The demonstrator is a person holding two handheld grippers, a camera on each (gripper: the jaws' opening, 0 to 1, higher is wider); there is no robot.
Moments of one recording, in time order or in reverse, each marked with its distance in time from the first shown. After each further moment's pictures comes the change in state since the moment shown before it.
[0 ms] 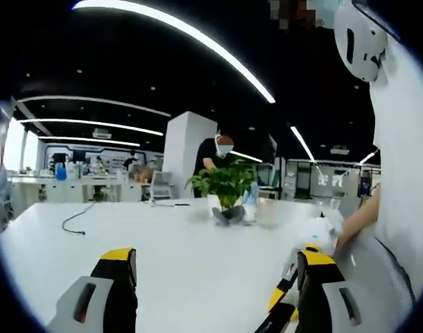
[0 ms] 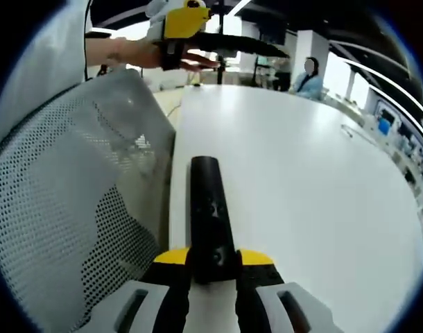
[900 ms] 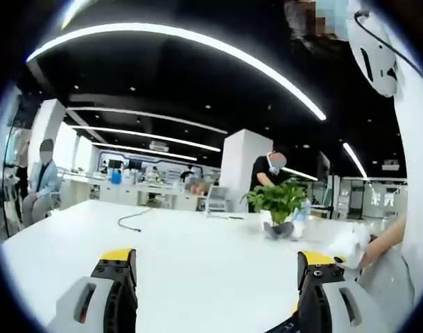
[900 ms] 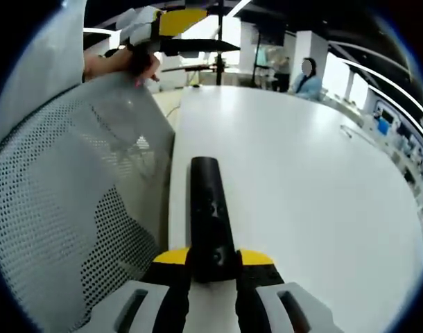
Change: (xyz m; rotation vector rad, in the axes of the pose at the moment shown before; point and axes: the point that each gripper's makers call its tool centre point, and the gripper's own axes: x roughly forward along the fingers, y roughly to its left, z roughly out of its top) left arm -0.052 0.033 0.001 -0.028 -0.042 0.406; right arm 0.001 -0.002 0.000 0.003 -0.007 -0.005
